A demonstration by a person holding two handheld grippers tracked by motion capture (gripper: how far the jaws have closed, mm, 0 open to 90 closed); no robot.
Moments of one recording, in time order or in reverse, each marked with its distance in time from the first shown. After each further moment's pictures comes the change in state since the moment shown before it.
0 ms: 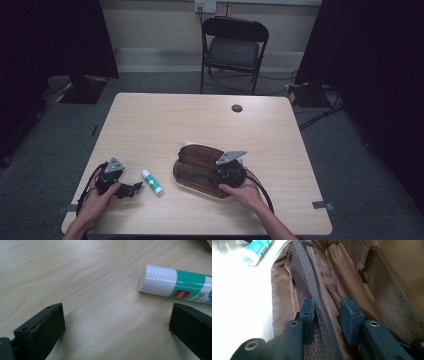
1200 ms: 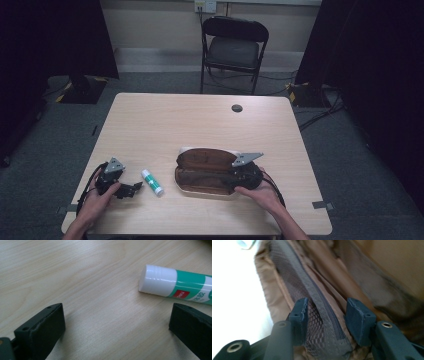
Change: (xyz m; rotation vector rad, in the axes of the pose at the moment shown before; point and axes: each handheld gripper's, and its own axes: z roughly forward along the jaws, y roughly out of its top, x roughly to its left) left arm 0.000 0.000 0.000 0.000 0.003 0.000; right arm -0.018 -0.023 -0.037 0.023 -0.053 0.001
